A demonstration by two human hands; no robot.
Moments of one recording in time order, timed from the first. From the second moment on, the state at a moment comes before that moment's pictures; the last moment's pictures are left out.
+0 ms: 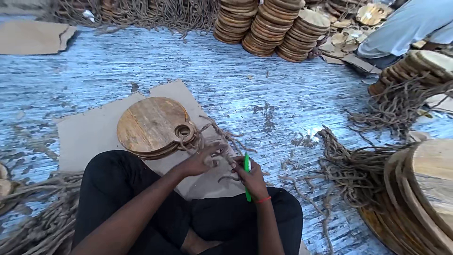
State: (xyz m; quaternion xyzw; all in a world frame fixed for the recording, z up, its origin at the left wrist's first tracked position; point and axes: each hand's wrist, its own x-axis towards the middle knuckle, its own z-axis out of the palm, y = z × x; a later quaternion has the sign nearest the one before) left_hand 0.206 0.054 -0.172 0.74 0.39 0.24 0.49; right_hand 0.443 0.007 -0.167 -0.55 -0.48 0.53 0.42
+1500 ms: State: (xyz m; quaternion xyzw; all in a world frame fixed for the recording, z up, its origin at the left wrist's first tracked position) left_hand 0.215 0.046 -0.170 0.58 0.48 0.27 0.61; right_hand 0.384 -0.007 -0.194 -0.55 -0.30 0.67 0.39
